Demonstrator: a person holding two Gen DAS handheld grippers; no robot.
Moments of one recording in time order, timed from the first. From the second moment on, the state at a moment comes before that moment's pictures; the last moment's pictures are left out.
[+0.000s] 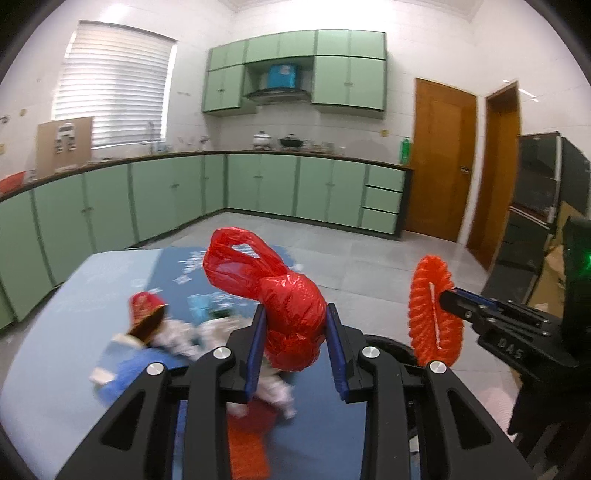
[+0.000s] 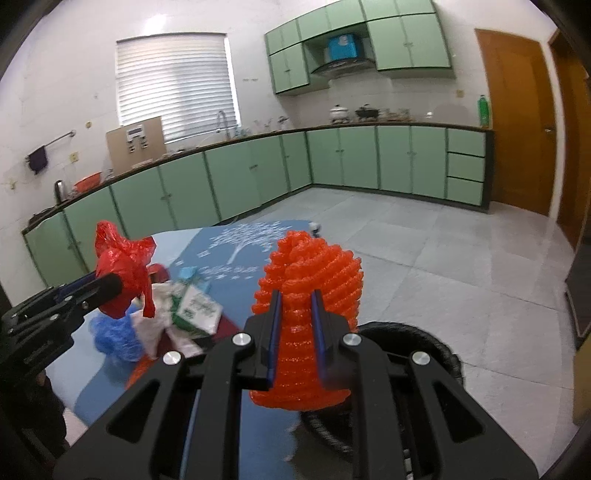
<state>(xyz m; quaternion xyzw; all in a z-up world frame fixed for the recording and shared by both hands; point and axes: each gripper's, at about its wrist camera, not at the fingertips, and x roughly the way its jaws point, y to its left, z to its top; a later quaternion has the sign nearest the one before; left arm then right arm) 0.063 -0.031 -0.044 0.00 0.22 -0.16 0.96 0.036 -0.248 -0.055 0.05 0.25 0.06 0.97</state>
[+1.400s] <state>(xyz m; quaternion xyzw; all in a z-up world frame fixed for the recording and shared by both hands) 0.157 -0.177 -0.113 0.03 0.31 -0.26 0.92 0.094 -0.387 -0.146 0.11 0.30 -0.09 0.94</state>
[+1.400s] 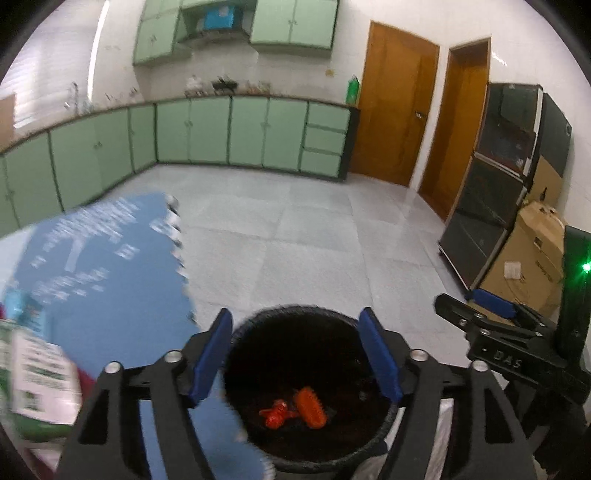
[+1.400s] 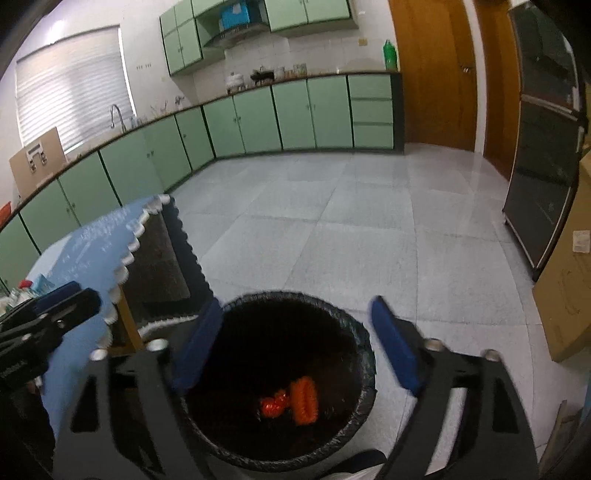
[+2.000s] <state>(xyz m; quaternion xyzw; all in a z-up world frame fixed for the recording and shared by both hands) 0.080 0.026 -0.060 0.02 0.22 -0.05 0.97 0.085 -0.236 -0.081 0.08 0.24 0.06 0.97</state>
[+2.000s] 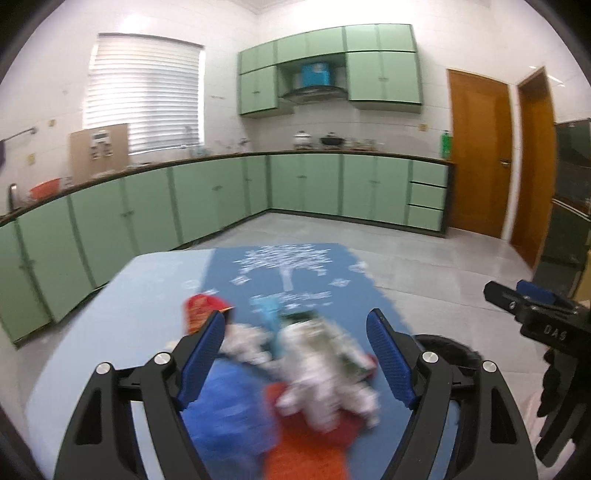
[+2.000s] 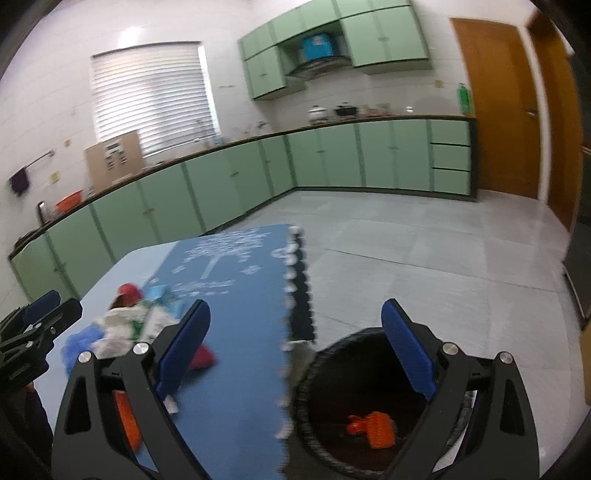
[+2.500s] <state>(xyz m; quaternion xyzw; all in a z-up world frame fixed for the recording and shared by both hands) 0.085 0.080 -0.114 -0.01 0.28 -0.01 0.96 0.079 -0.152 -0.091 0.03 0.26 0.12 0.96</state>
